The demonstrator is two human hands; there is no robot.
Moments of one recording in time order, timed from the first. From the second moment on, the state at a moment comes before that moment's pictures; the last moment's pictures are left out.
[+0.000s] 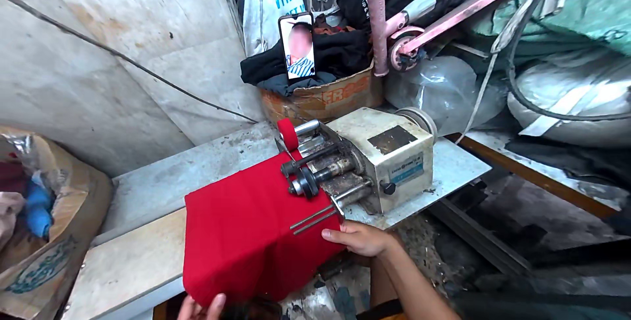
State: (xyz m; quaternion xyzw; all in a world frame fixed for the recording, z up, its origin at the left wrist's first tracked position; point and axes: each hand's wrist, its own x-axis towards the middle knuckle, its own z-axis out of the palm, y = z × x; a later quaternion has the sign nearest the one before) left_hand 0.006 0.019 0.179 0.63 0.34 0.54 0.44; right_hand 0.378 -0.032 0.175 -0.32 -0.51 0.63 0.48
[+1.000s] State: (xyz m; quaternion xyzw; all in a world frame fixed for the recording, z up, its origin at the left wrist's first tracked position) left_hand -0.001 0.018 0.174 0.59 0.27 0.56 0.52; right_hand 0.378 -0.033 0.173 -0.32 -0.51 0.62 0.50
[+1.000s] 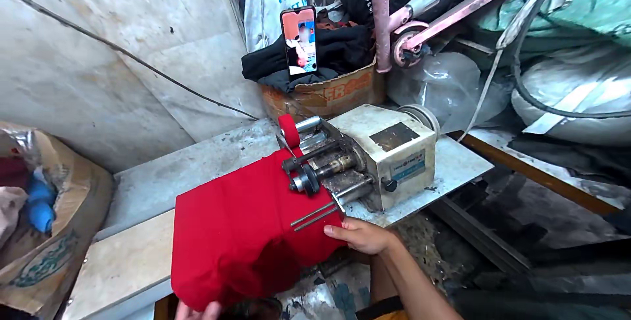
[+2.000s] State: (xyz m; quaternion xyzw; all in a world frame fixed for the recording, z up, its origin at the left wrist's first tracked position) left_hand 0.012 0.012 0.172 0.59 0.32 0.56 0.48; right_hand 0.376 -0.034 0.178 -0.35 -0.51 0.62 0.48
